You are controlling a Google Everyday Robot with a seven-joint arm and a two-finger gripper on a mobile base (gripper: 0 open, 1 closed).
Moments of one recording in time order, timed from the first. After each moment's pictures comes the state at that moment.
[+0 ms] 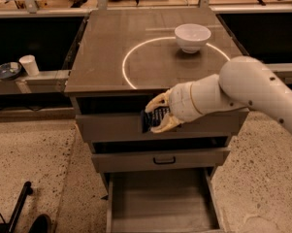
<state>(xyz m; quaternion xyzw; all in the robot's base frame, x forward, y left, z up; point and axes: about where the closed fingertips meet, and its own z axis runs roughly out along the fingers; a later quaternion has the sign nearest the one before) 0.537 -0.034 0.787 -0.78 0.46 0.06 0.42</state>
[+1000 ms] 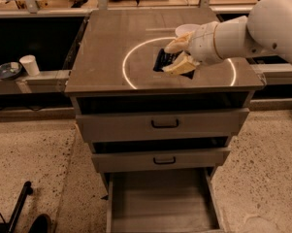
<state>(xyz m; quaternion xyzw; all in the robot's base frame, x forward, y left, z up) 0.651 -0.083 0.908 -0.63 0.59 0.05 0.49</state>
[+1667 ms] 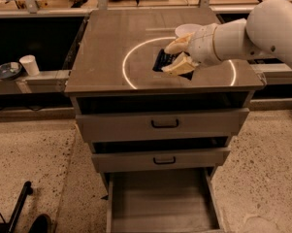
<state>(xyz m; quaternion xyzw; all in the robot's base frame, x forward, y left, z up) 0.654 -0.084 0.905 -0.62 0.60 0.06 0.50</state>
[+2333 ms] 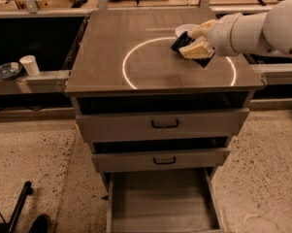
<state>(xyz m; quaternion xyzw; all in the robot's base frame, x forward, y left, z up) 0.688 -0.148 0.934 -0.48 0.69 0.02 0.54</state>
